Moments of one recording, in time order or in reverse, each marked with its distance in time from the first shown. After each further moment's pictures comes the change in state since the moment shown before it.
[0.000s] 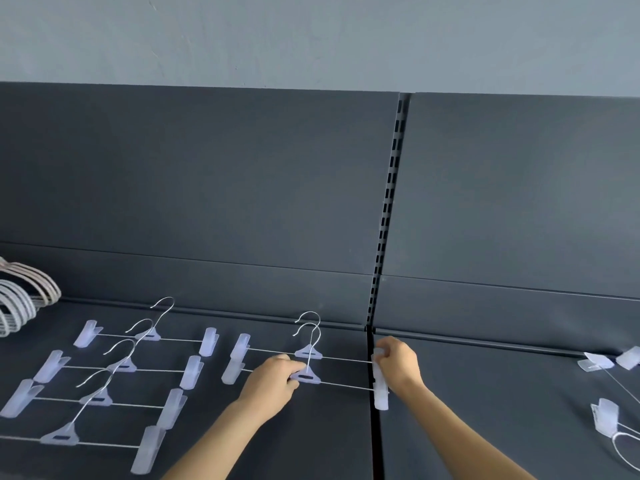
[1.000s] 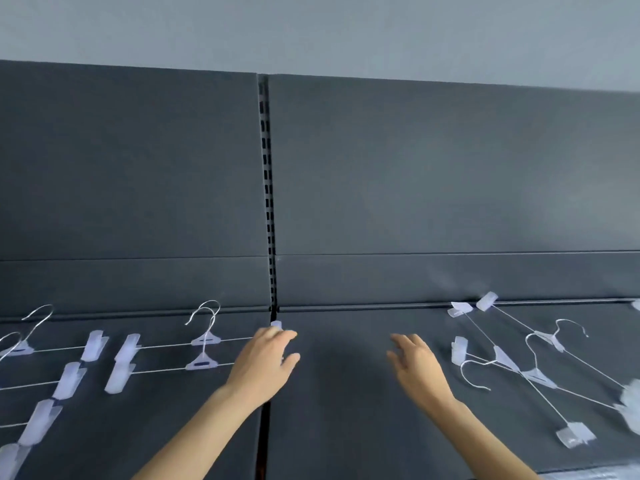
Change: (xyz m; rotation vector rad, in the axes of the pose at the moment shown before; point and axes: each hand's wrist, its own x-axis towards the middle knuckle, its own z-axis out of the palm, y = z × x) left_hand -0.004 0.159 0.023 -0.015 0.075 0.174; right_hand -0.067 0.118 -0.149 -0.282 0.216 -0.123
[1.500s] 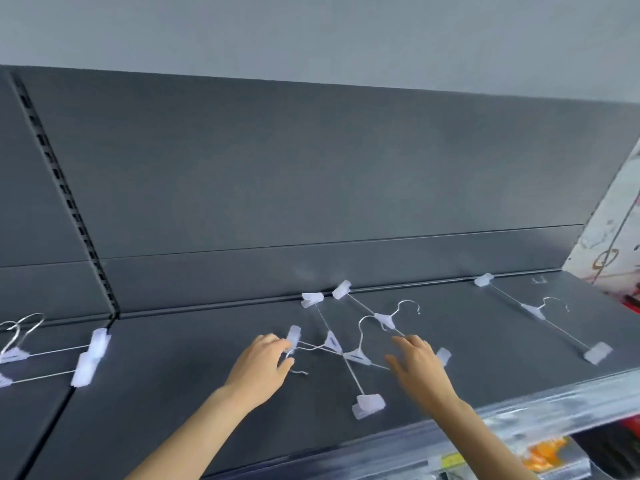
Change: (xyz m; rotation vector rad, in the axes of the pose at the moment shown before) left_hand 0.037 0.247 0.135 0.008 -0.114 0.090; right_hand -0.030 0.230 -0.185 -0.243 0.036 0.068
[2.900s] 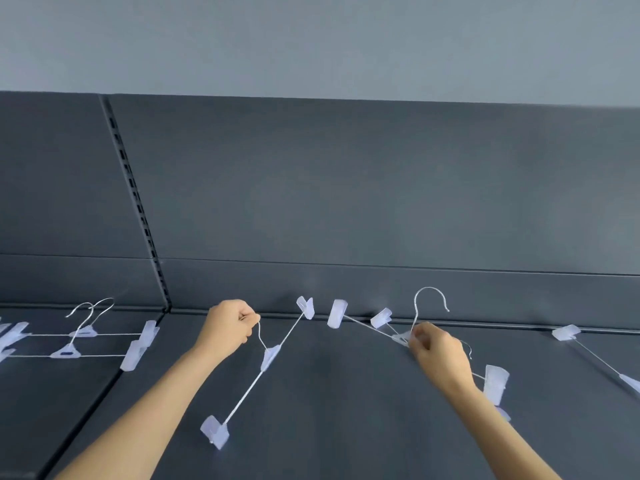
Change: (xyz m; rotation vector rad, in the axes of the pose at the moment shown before) left_hand 0.024 -0.035 -0.079 -0.395 0.348 -0.443; right_hand 0.086 -0.018 -0.021 0.341 -0.010 -0.016
